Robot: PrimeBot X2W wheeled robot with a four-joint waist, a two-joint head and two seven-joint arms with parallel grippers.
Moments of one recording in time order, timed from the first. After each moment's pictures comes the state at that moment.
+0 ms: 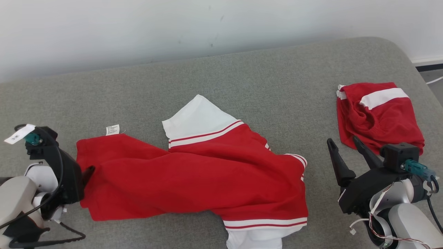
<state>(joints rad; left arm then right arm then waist) -0.83 0.47 -0.93 0.96 -0.98 -0.09 0.36 -0.22 -0.27 0.19 0.16 0.49 -0.06 0.07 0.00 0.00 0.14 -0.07</state>
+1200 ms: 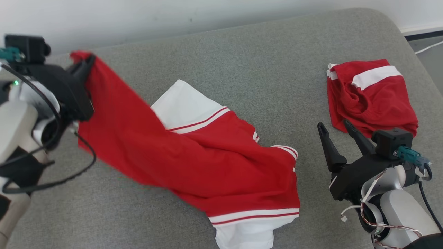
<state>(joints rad) -1.07 0.44 -0.90 0.83 -0.95 -0.12 0.07 -0.30 -0.24 0.22 0.16 0.47 -0.06 0.06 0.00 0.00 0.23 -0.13</state>
